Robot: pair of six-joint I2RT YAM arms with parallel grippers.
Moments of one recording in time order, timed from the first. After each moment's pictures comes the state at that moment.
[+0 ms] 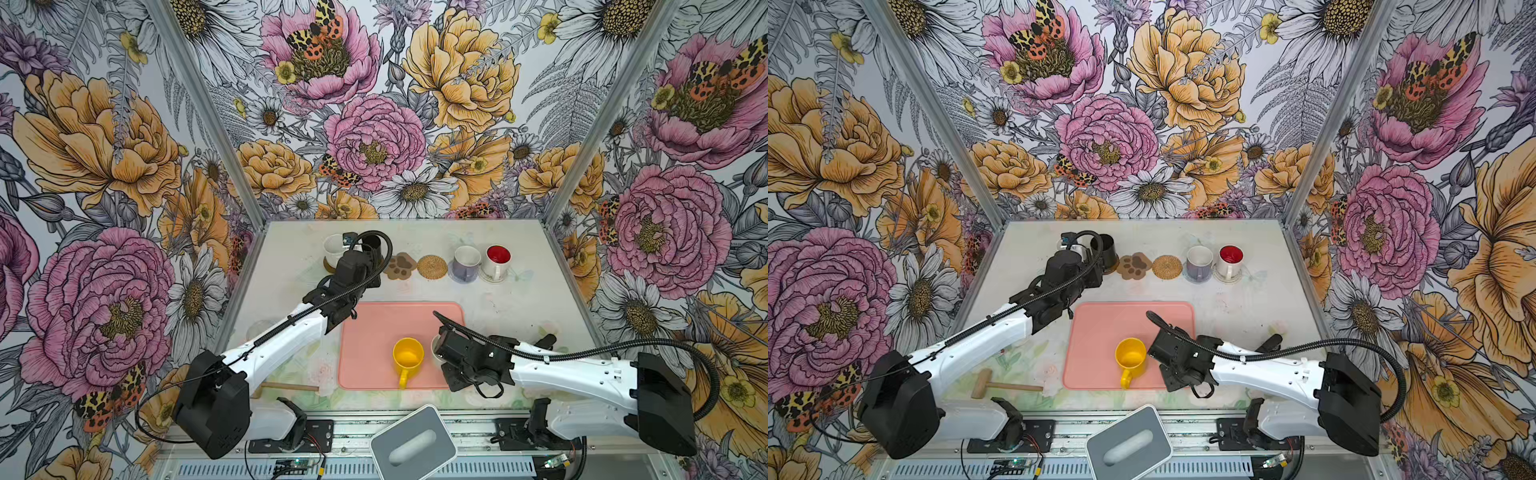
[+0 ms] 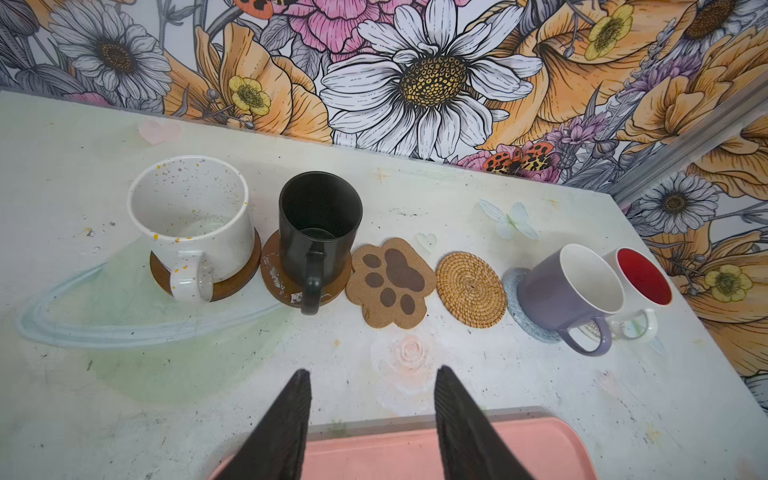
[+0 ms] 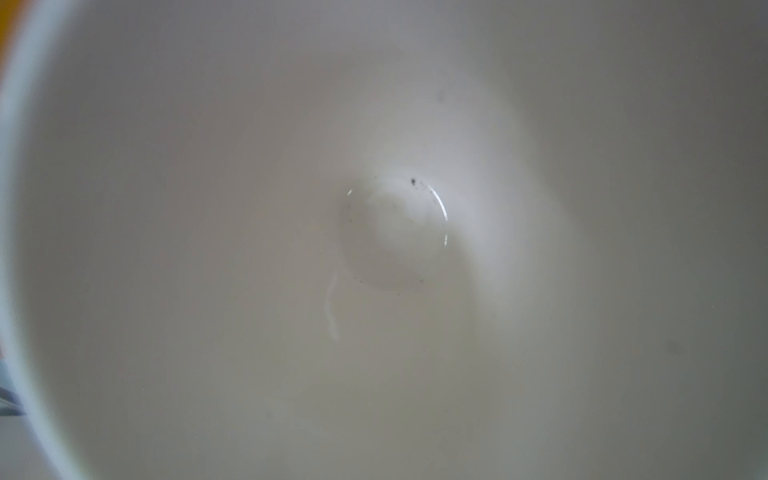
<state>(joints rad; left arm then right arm) -0.58 1.34 0.95 -0.08 -0.33 -0.47 1.06 1.25 0.74 -0.82 0.10 0.67</state>
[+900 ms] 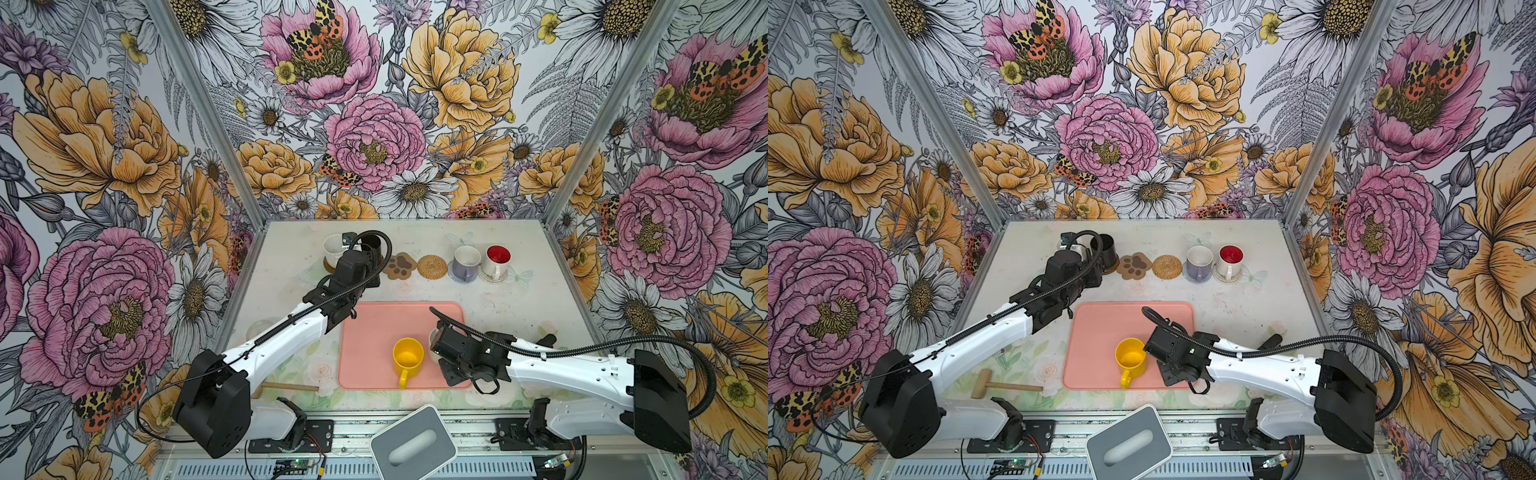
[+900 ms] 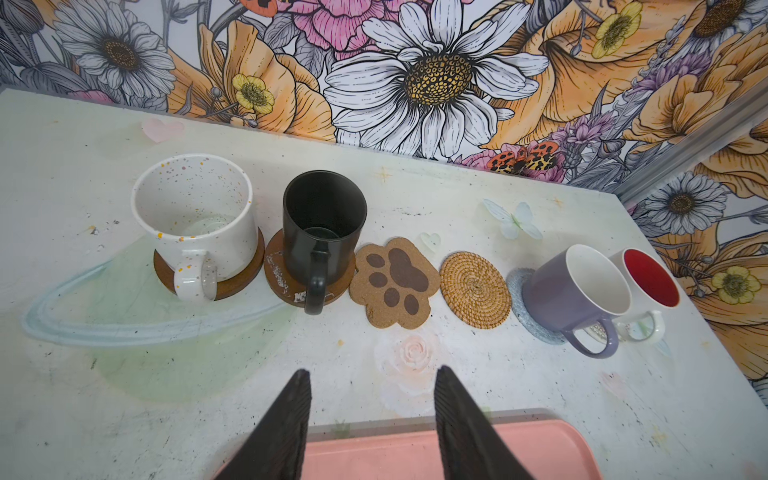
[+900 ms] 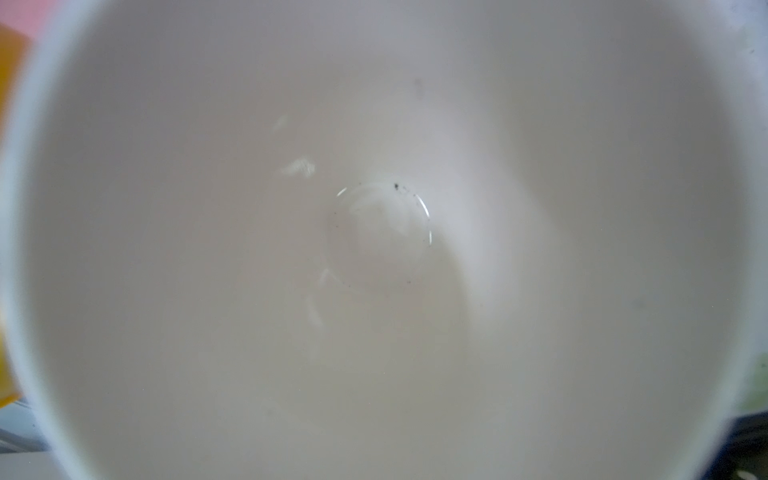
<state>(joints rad) -0.58 1.34 0.95 -0.08 -0.33 -0.47 1.06 1.27 0.80 -0.83 0.16 0.66</state>
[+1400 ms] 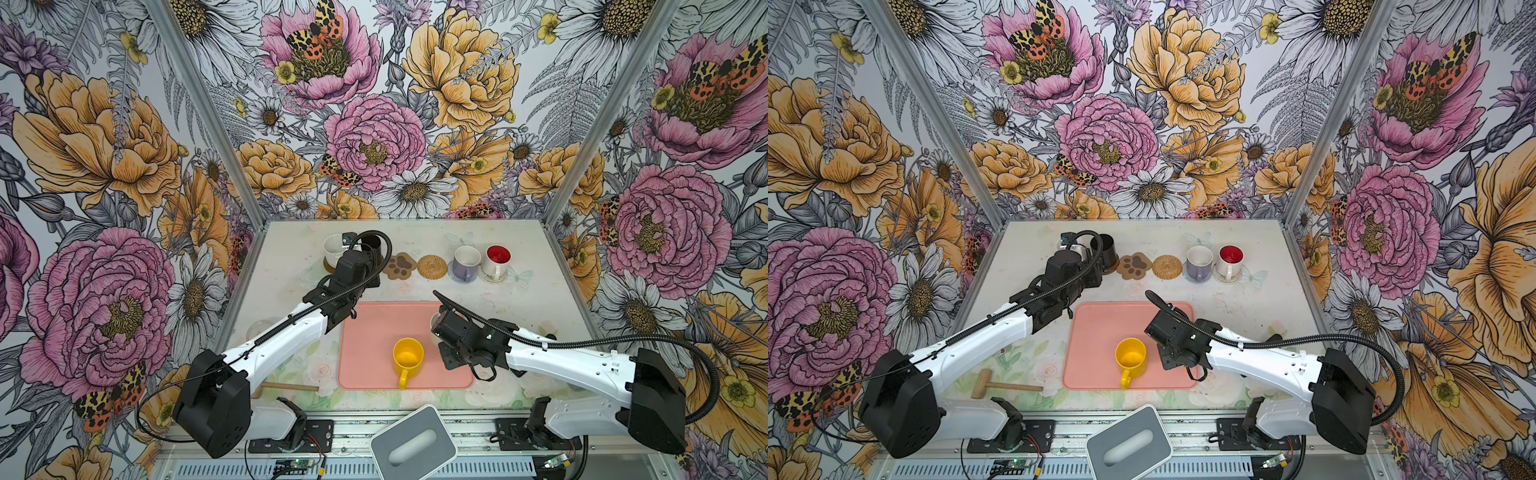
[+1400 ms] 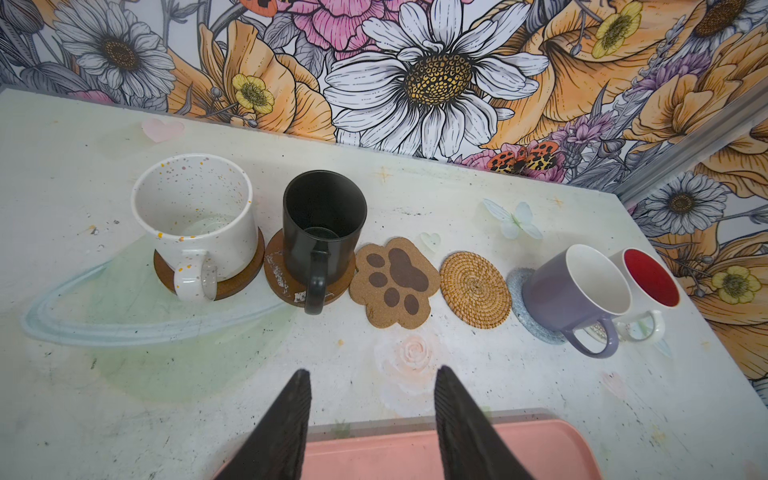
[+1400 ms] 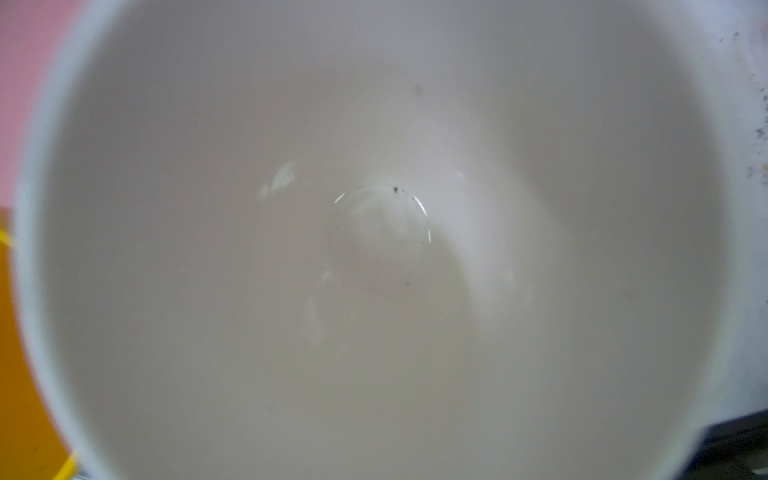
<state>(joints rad) -0.58 1.34 0.95 -0.08 -0.33 -0.47 0.95 1.29 0.88 -0.83 0.20 0.61</state>
